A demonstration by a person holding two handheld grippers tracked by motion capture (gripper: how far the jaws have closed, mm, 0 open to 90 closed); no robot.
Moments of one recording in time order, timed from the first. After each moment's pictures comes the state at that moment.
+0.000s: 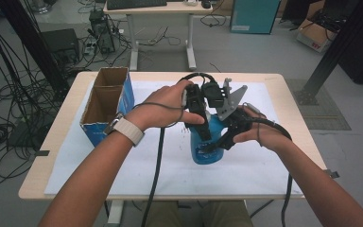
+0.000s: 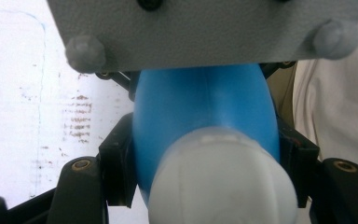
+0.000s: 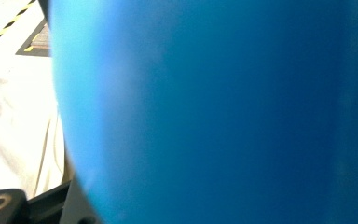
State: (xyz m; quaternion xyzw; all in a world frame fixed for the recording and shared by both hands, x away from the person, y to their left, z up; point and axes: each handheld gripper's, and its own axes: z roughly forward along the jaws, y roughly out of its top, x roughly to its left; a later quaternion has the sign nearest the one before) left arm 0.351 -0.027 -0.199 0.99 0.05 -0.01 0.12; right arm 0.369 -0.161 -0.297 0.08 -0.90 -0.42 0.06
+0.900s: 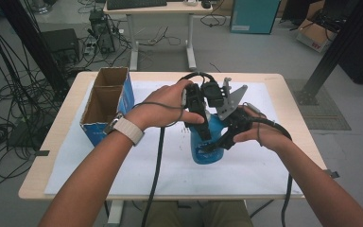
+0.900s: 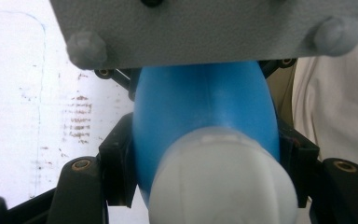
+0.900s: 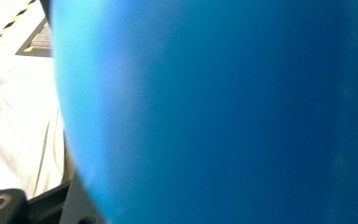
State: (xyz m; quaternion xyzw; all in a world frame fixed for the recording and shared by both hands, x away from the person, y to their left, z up) left arm 0.352 -0.027 -0.199 0.99 0.05 -0.01 0.13; right arm 0.369 -0.161 -0.297 0.07 -0.90 -0.43 0.06
